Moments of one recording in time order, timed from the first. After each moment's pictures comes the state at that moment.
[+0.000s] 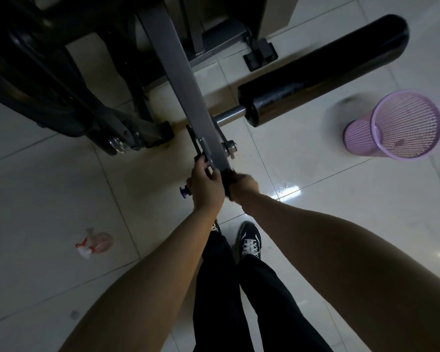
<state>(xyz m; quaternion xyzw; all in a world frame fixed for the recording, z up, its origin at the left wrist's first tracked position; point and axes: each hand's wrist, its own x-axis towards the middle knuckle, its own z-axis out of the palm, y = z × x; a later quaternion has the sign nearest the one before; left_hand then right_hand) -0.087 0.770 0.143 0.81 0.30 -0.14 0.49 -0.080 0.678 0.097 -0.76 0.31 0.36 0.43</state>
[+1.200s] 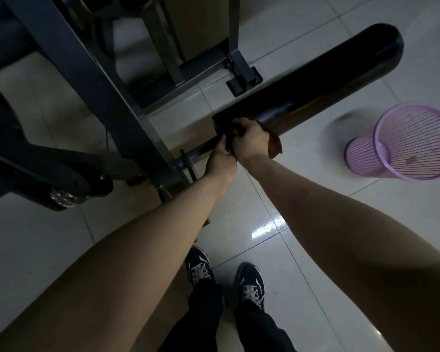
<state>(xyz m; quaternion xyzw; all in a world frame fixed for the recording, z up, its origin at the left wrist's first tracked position) 0.071 0.674 0.051 0.68 0.25 -0.31 0.62 0.100 0.590 0.056 -0.88 0.19 0.12 0.42</state>
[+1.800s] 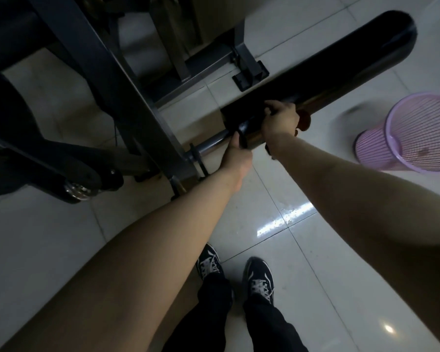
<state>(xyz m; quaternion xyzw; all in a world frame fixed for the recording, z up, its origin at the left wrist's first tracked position) 0.063 0.664 0.064 0.70 0.25 -0.33 0.58 0.116 0.557 0.050 -0.83 0.31 0.05 0.47</state>
